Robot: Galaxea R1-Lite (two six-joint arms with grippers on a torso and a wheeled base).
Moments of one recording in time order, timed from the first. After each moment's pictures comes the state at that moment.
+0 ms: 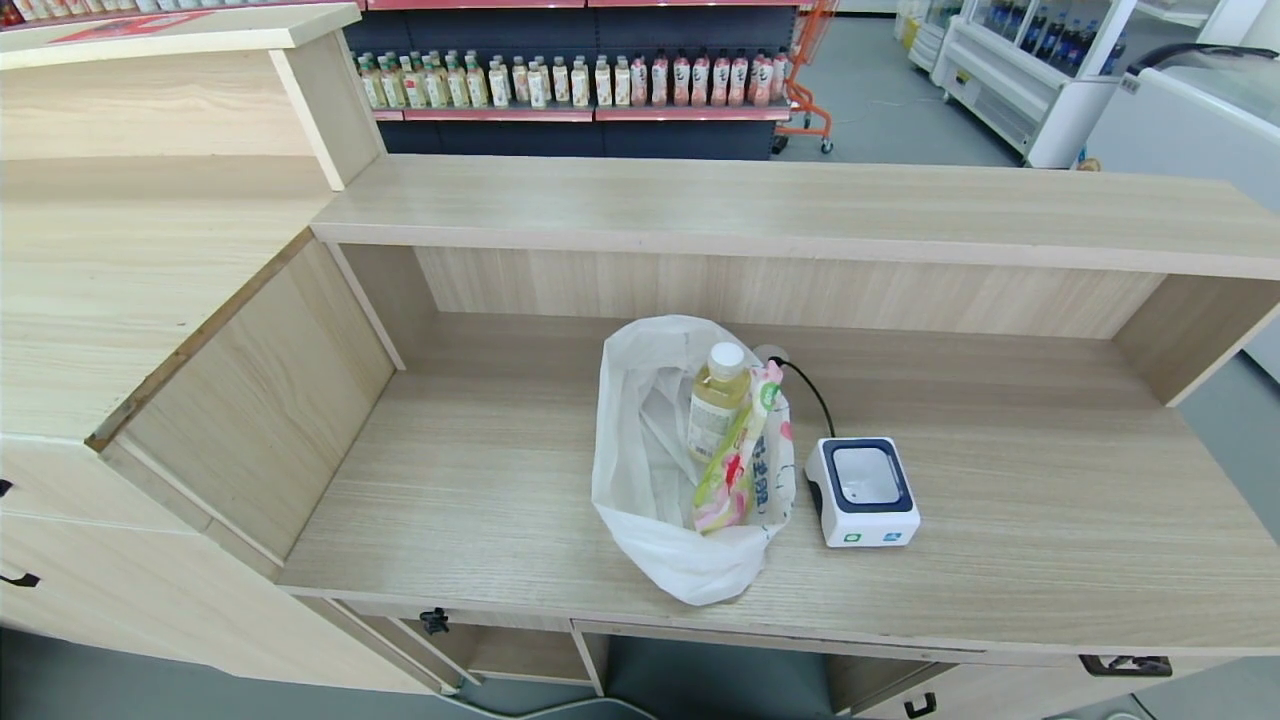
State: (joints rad) left arm 0.00 0.00 0.00 0.00 -0.02 0.00; right arm -0.03 0.12 0.00 -0.04 0.24 -0.05
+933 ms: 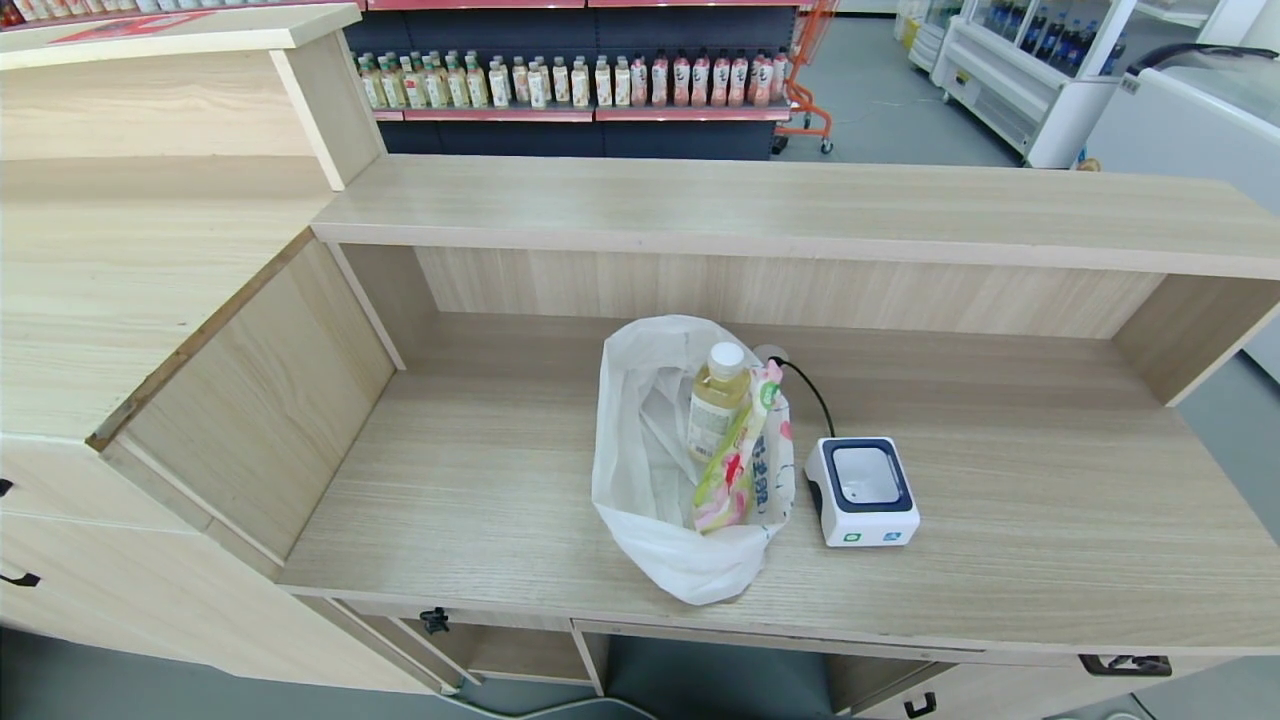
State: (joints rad) left arm 0.00 0.00 0.00 0.00 -0.02 0.00; right arm 0.00 0.00 0.00 0.02 0.07 -0.10
